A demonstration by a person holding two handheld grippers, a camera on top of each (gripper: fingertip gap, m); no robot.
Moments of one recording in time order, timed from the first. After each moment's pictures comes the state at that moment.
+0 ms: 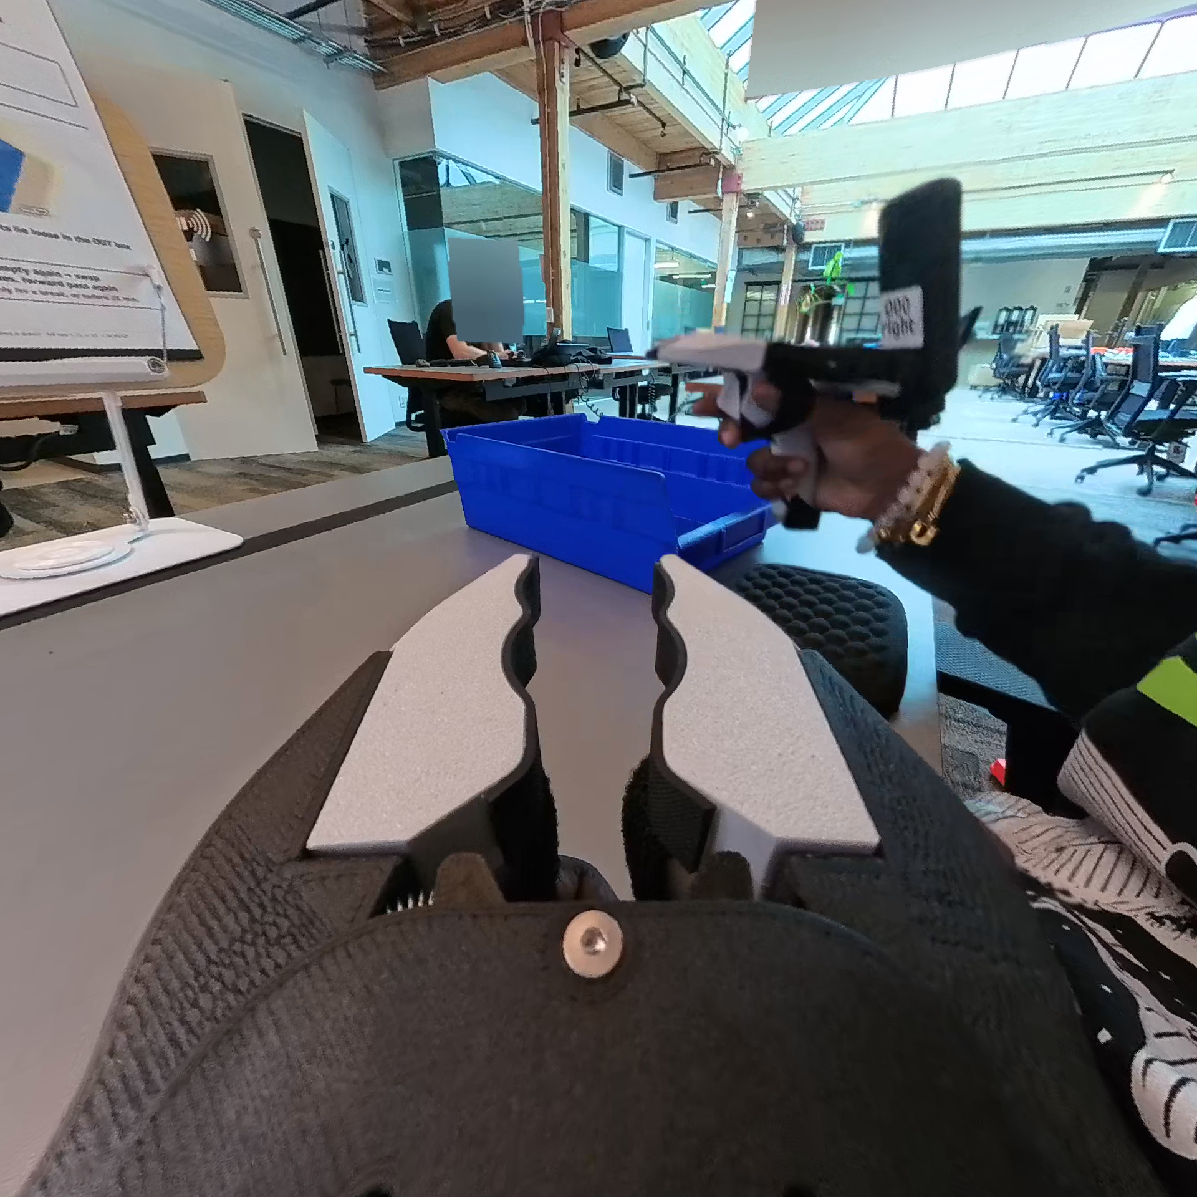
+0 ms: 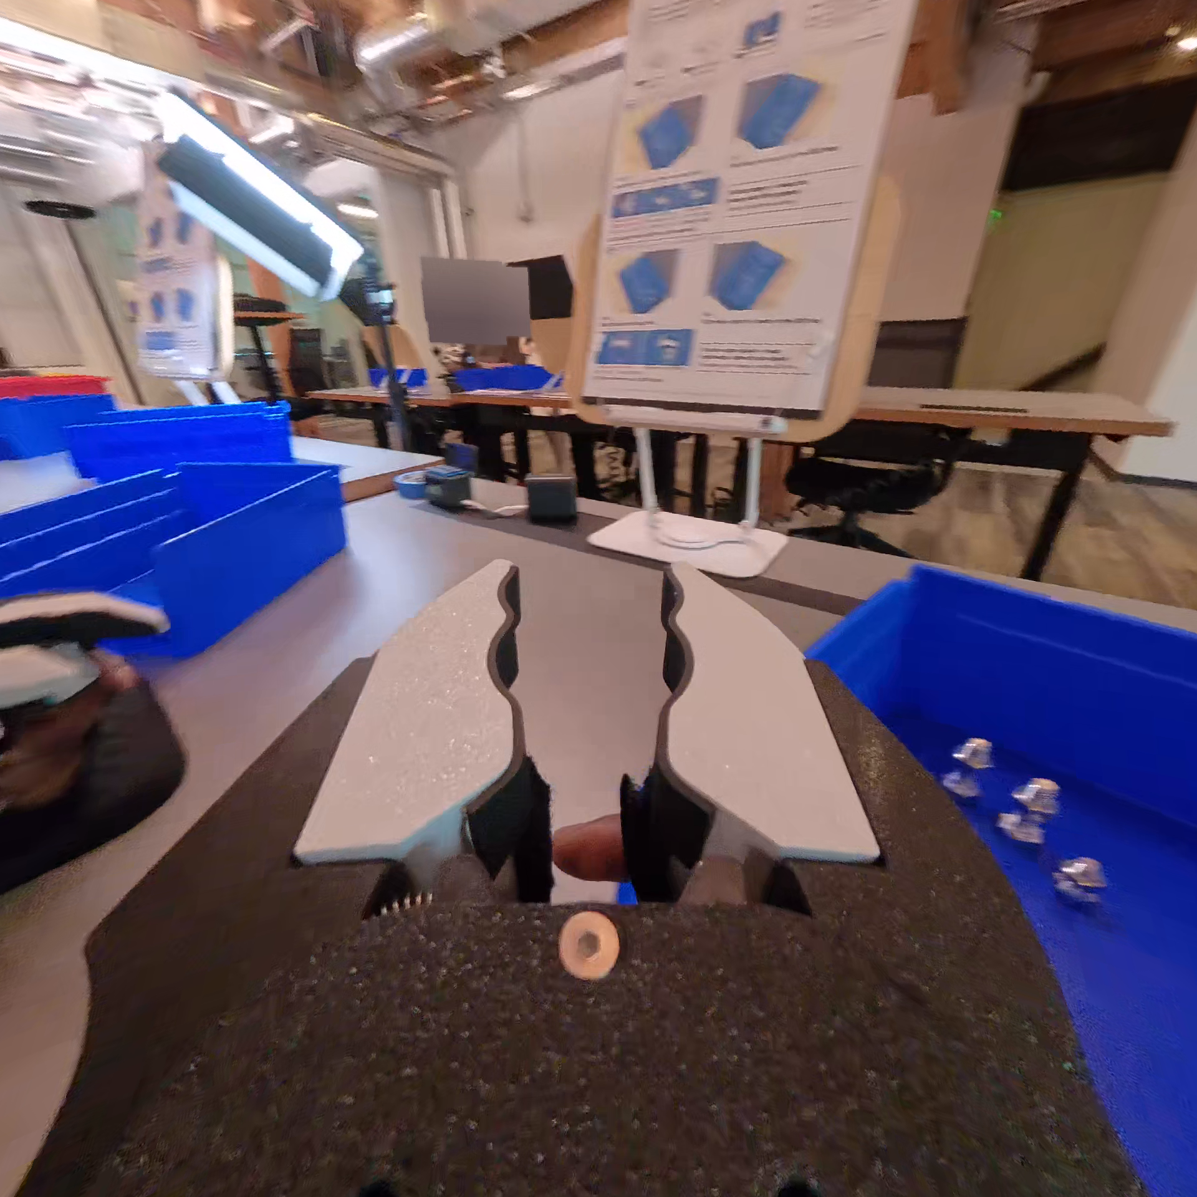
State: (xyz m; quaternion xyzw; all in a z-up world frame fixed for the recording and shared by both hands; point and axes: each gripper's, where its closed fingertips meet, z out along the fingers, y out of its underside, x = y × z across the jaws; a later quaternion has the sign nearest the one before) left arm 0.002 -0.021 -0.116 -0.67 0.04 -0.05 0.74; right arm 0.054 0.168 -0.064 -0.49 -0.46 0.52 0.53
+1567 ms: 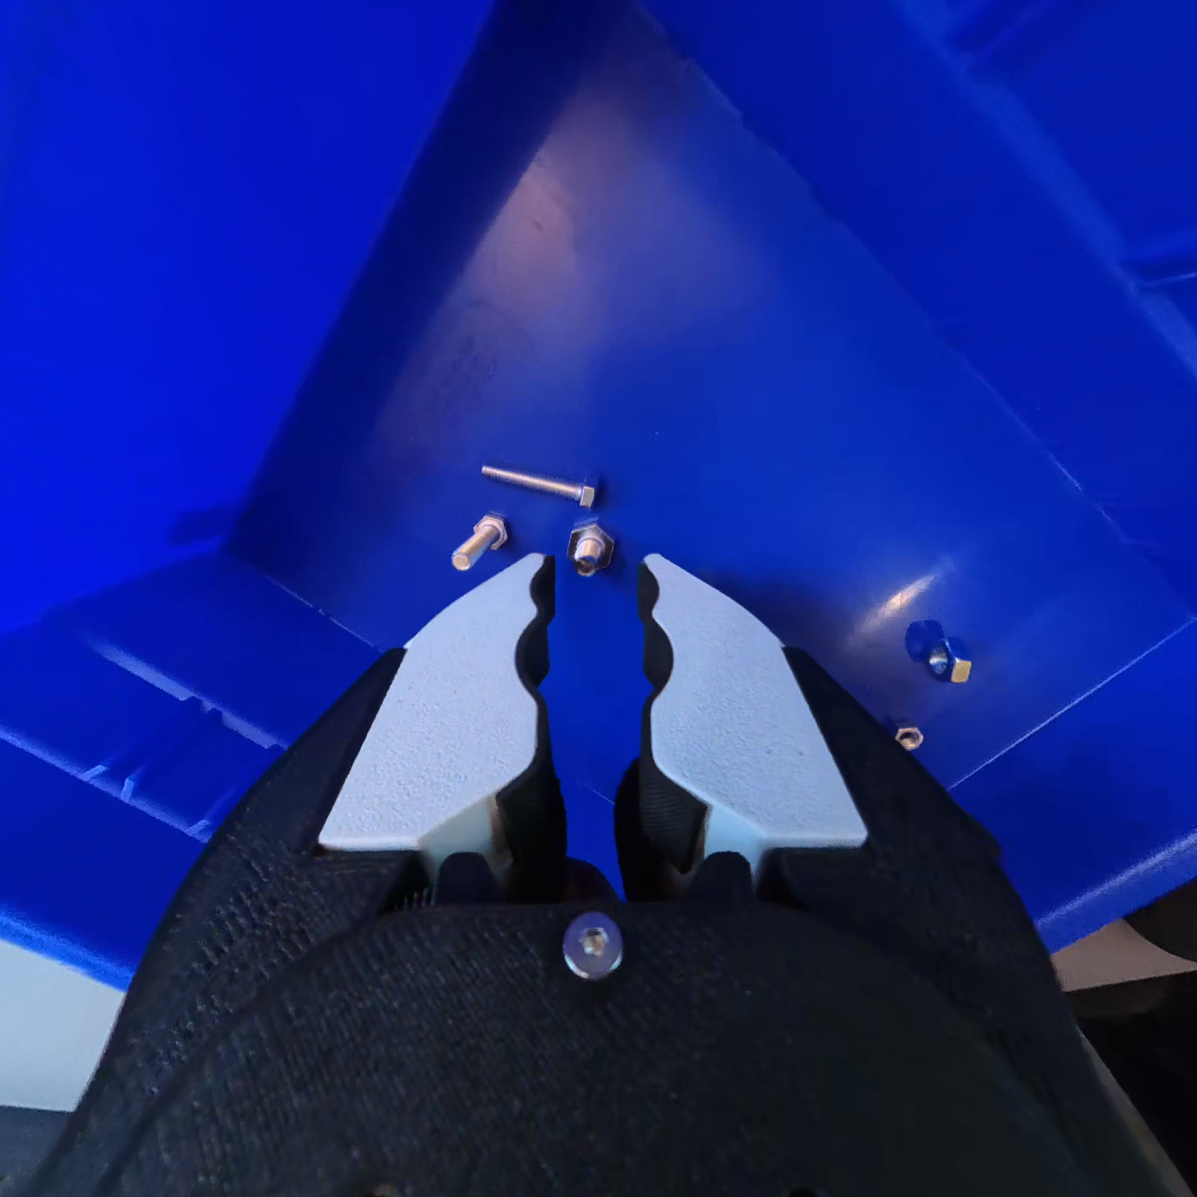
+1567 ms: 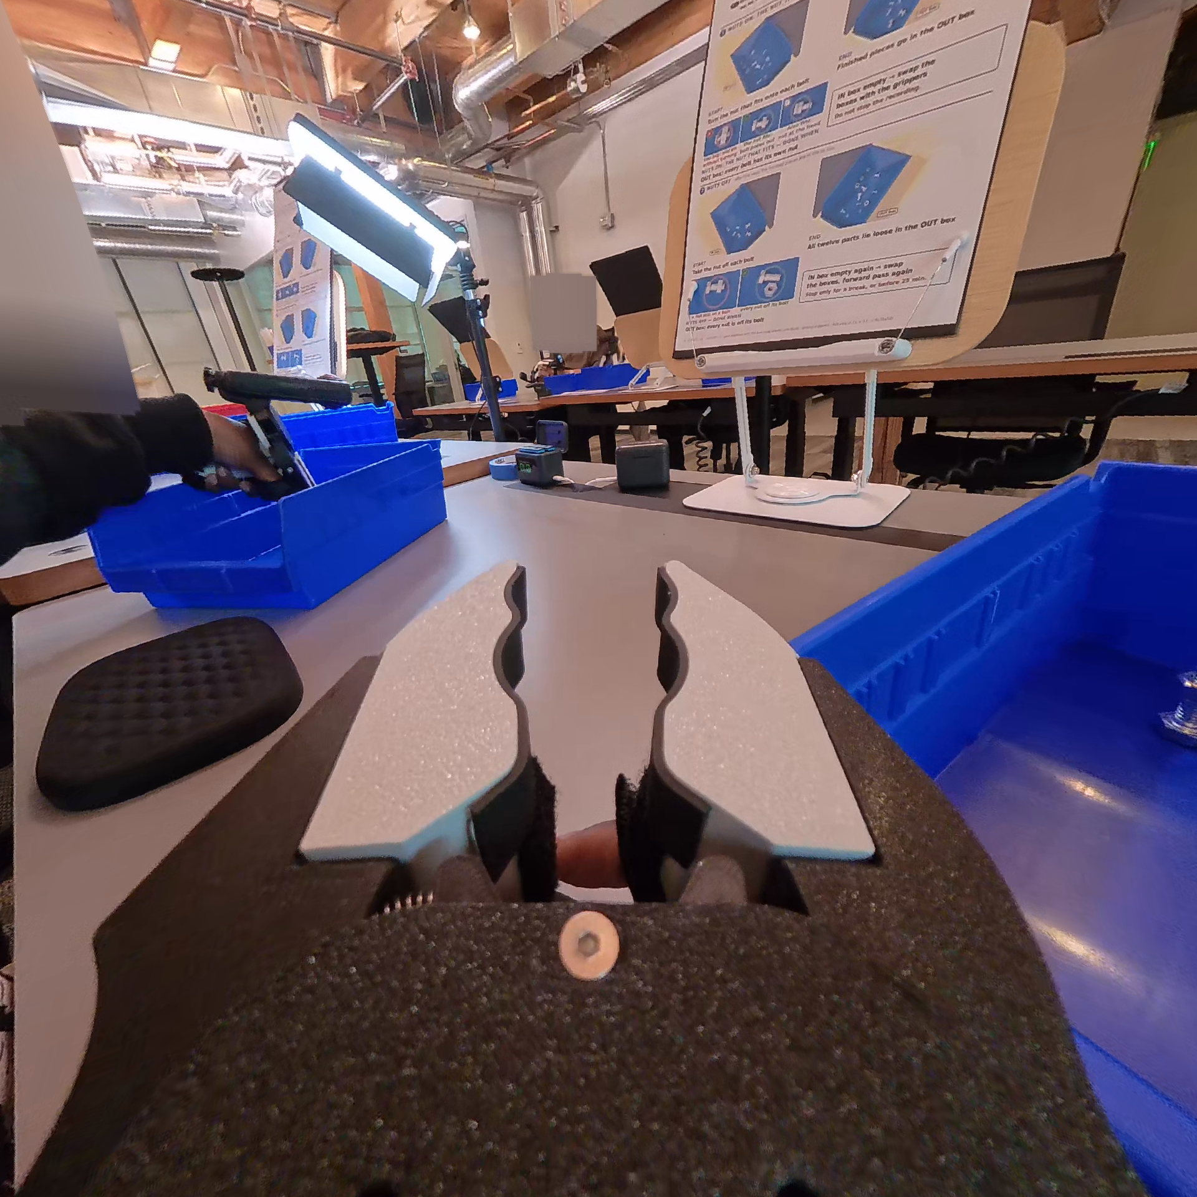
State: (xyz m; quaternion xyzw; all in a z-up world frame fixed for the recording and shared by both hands) left arm -0.356 -0.248 -0.222 -0.96 -0.28 0.05 0.08; right arm 0.052 0.135 -0.115 -0.47 -0.46 0.58 0.48
